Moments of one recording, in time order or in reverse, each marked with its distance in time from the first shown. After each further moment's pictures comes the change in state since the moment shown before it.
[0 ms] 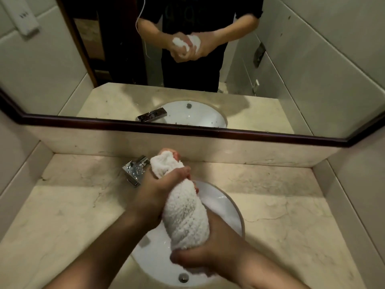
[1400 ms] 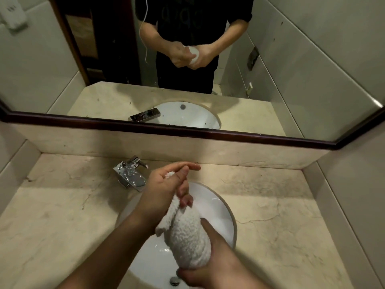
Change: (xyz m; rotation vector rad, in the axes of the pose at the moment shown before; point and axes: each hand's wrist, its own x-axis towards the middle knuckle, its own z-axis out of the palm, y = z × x) left_hand 0.017 -0.038 0.002 -0.024 -0.088 -0.007; right_hand -0.013 0.040 -0.001 -0.223 0.042 0.345
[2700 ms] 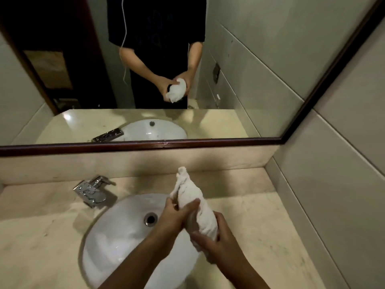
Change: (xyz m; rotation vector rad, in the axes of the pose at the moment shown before) left_hand -0.008 -0.107 0.105 0.119 0.047 -0.354; right_hand -0.054 0.090 -0.085 0.423 0.473 -0.108
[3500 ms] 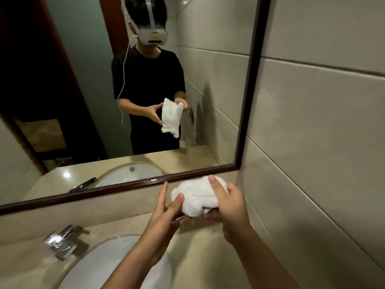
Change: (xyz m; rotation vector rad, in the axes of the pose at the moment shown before) left_hand -0.038 0.039 0.183 0.057 -0.117 0.360; right_hand -0.009 -0.101 -0.177 0.484 0.323 -0.169
